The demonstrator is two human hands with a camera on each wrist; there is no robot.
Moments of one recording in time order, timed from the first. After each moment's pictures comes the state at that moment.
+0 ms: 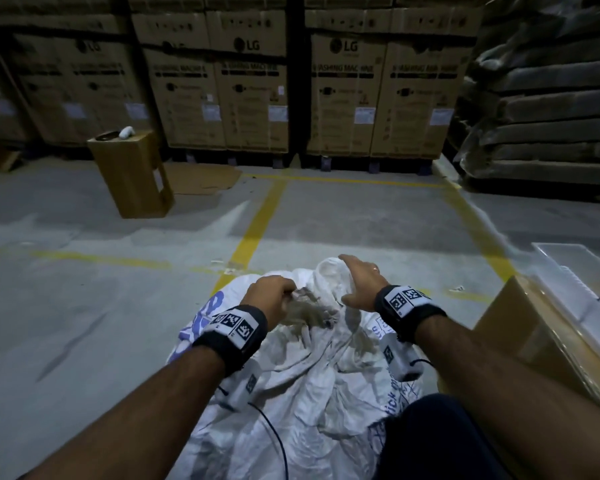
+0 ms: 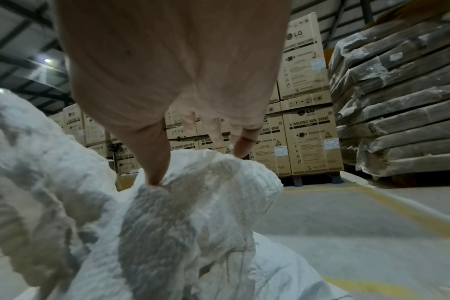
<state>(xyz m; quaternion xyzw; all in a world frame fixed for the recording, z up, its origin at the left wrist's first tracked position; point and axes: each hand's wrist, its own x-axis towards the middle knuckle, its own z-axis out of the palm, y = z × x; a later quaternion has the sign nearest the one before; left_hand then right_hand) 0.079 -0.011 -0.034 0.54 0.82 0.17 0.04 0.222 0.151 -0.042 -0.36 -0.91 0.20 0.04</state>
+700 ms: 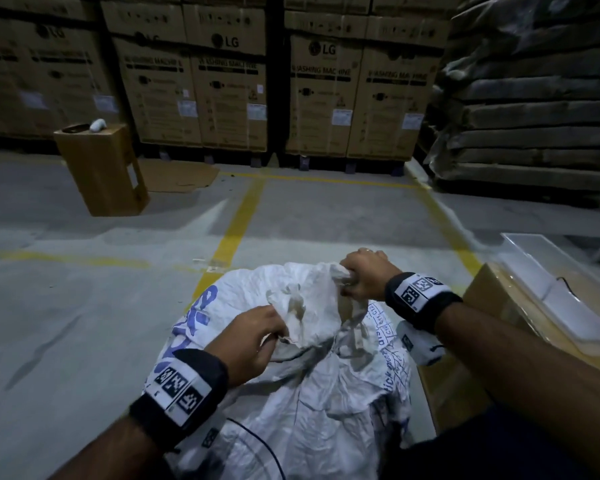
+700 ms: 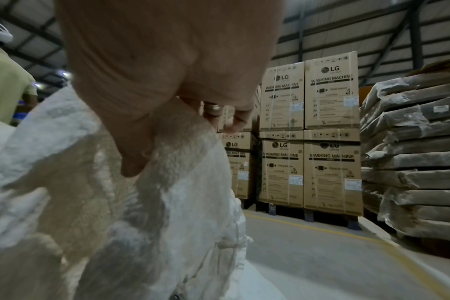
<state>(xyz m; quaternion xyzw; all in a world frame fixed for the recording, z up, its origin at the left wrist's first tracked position) 0.084 -0.121 -0.053 0.72 0.61 0.32 0.05 0.245 0.109 0.000 -0.28 -0.96 0.00 -0.01</state>
